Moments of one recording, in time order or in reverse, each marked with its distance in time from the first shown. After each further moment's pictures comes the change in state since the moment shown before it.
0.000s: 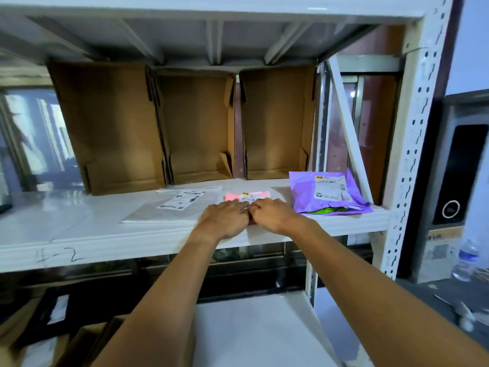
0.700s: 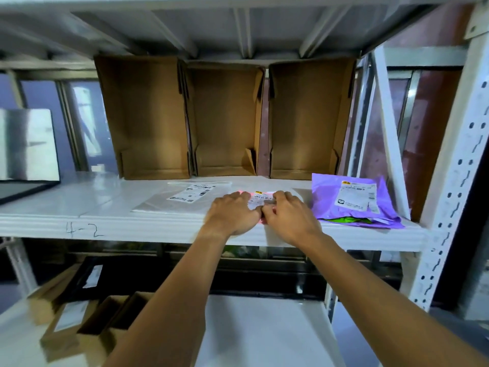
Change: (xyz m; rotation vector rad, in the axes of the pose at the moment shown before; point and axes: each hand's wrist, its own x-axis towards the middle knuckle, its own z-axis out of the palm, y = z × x) left_hand -0.004 0.006 0.001 -0.125 0.154 -0.244; right_hand -0.002 0.018 0.015 0.124 0.331 -0.026
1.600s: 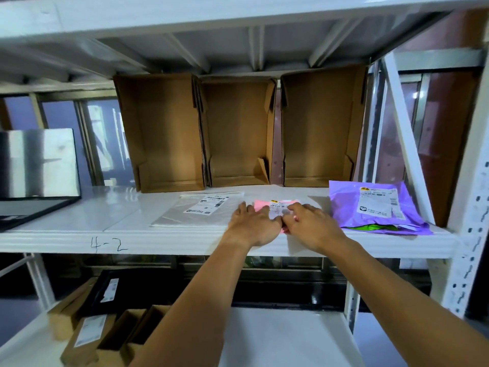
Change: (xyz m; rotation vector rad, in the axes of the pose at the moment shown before) left_hand 0.005 -0.003 0.001 0.031 -0.189 -0.026; right_hand 0.003 -0.002 -0.004 -0.022 -0.114 0.043
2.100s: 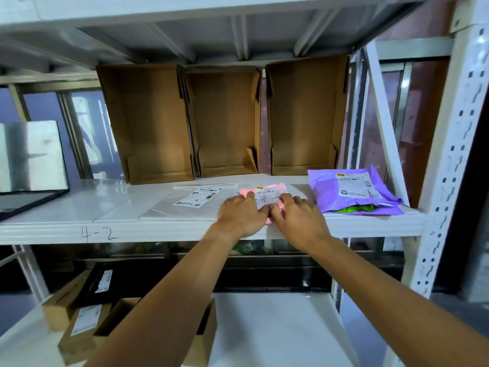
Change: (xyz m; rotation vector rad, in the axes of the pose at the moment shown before) left_hand -0.019 0.010 0.003 -0.001 0.233 0.039; right_hand -0.038 -0.004 0.006 -0.071 0.269 -0.031
